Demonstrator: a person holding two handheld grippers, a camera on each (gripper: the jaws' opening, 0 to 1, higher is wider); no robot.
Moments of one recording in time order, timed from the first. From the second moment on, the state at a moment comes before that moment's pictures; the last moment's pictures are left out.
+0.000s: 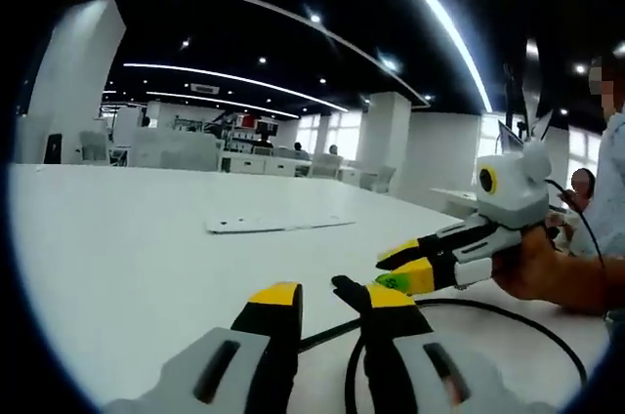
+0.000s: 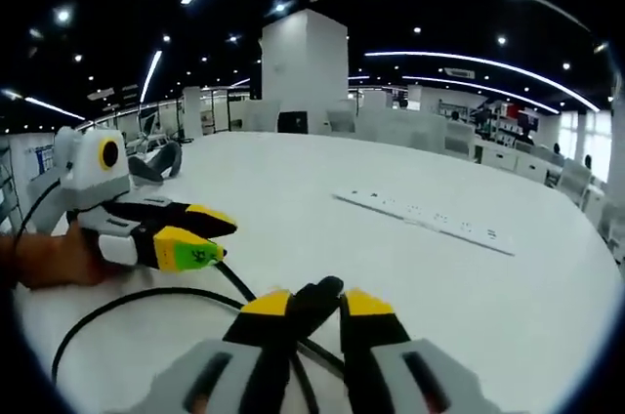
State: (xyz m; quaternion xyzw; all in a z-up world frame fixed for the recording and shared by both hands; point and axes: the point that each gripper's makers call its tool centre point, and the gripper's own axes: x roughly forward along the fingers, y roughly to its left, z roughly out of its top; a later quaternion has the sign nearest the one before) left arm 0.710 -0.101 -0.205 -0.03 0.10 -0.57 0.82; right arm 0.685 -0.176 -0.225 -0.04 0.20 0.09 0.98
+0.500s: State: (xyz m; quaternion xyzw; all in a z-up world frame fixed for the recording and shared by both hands) left arm 0.699 -0.093 -0.185 -0.11 0.14 -0.54 0.82; right arm 0.665 -0.170 -0.211 -0.04 0.18 0.07 0.98
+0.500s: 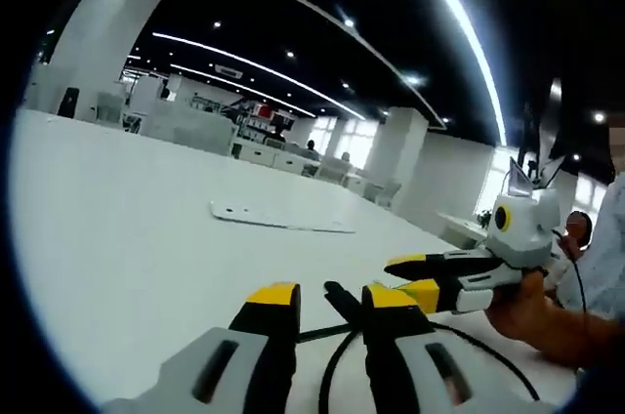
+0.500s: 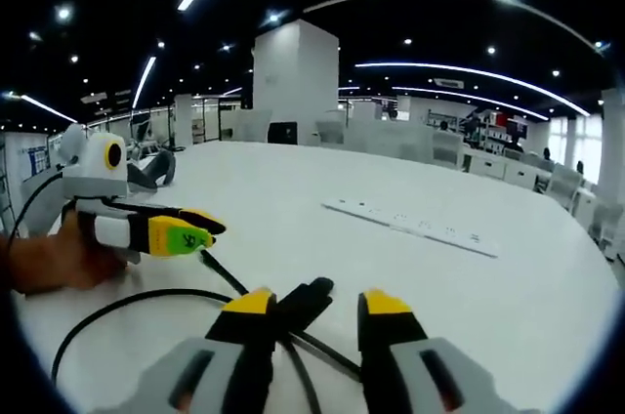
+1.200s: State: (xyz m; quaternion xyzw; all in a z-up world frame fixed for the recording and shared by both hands) left arm 0.700 -0.071 -0.197 -0.03 0.11 -0.50 0.86; right arm 0.634 -0.171 -0.193 0.00 0.12 0.02 0.99
